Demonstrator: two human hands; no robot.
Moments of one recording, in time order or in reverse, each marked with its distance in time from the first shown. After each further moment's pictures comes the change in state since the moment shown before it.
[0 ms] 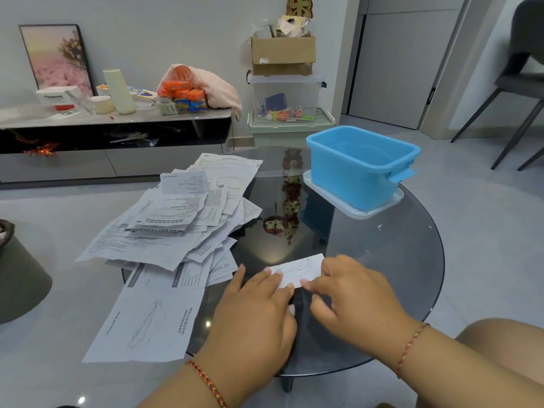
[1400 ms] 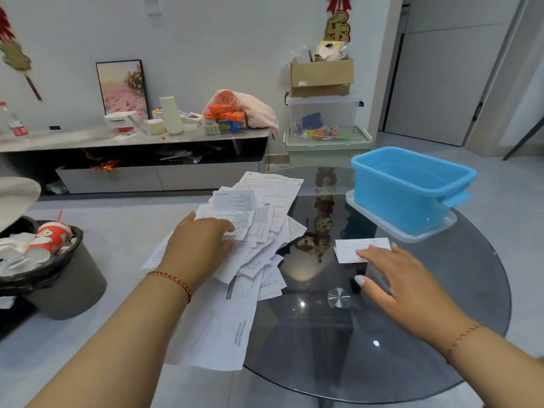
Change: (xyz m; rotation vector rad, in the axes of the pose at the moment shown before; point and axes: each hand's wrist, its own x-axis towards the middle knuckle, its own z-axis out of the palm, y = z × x) left_hand 0.042 -0.144 -0.073 0.129 0.089 -0.357; right_hand 0.034 0.021 -0.002 0.219 -0.002 0.092
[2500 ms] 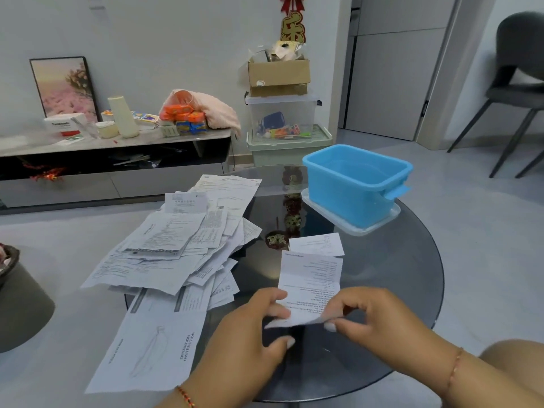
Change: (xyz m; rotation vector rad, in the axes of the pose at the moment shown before) left_hand -0.098 0.118 0.033 -0.713 -0.236 0.087; right_hand -0.046 0.008 -0.011 0.484 -0.203 0.097
